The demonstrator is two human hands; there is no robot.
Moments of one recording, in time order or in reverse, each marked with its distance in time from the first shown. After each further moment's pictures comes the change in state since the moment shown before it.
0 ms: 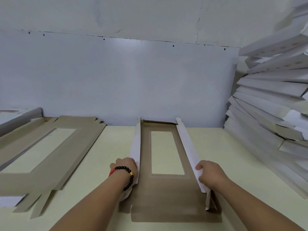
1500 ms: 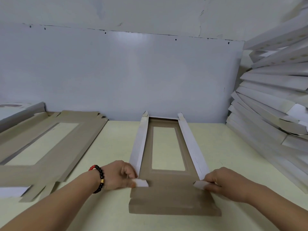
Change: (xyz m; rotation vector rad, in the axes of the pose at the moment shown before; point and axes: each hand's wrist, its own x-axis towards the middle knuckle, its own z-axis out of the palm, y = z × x) left_hand -0.014 -0.070 -0.005 -0.309 -0.299 0.700; right_hand -0.042 0.038 -0.021 -0.397 -0.076 -0.709
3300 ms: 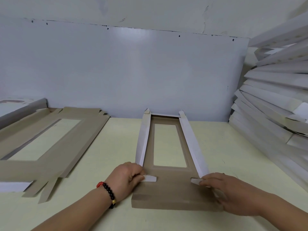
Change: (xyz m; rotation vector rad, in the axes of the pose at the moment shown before) left_hand -0.005 0.007 0.047 0.192 0.527 0.204; right_hand -0.019 -0.001 0.013 0.087 -0.086 -0.069
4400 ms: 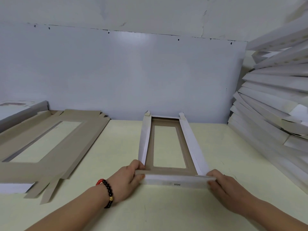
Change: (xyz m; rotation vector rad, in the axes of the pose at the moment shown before) left_hand 0.003 0.013 -0.016 -0.109 -0.251 -0.157; right_hand 0.005 -0.007 0.019 0.321 0.336 0.200
